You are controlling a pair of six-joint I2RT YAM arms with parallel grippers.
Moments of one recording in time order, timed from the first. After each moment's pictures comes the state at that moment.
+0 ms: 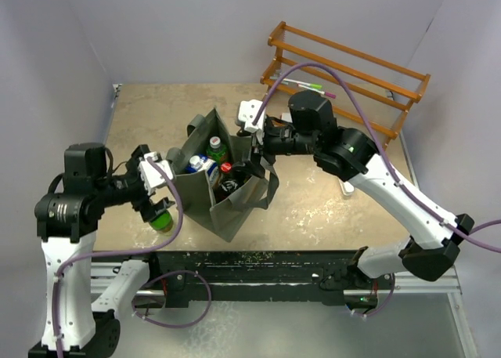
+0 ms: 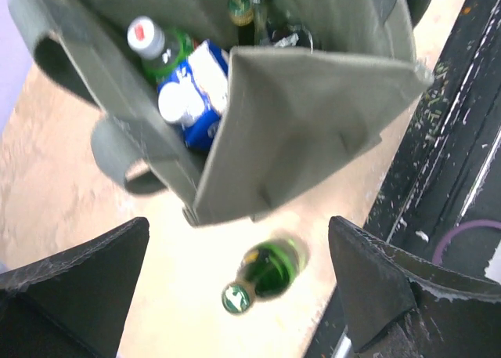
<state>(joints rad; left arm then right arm) -0.04 0.86 1.41 -1.34 0.74 0.93 0.86 1.39 1.66 -0.63 -0.44 -0.39</state>
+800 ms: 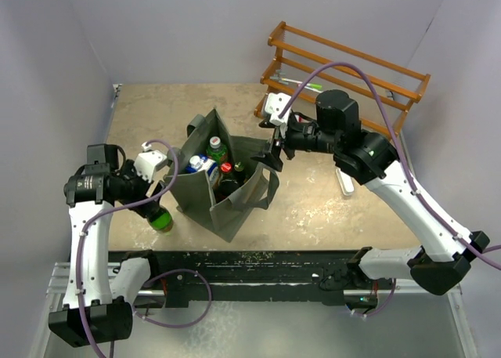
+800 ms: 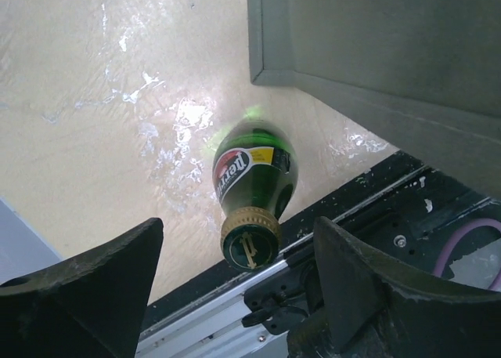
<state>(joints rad) 0.16 0.91 1.07 -1.28 0.35 0.67 0.72 1.27 1.55 -0.60 -0.46 -0.39</state>
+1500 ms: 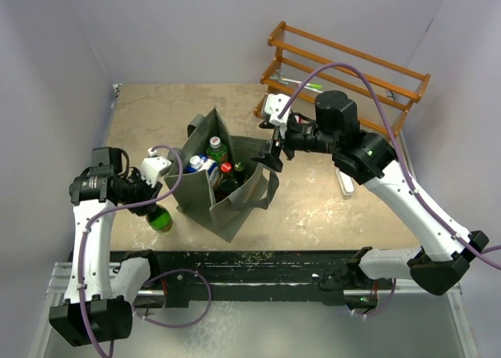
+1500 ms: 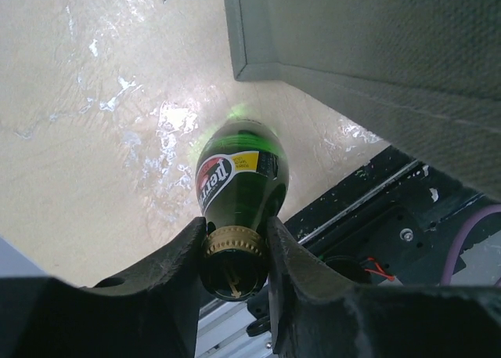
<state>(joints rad) 0.16 0.92 0.99 -1.25 0.38 0.75 0.71 1.26 1.53 -0.59 -0.47 -0.39</state>
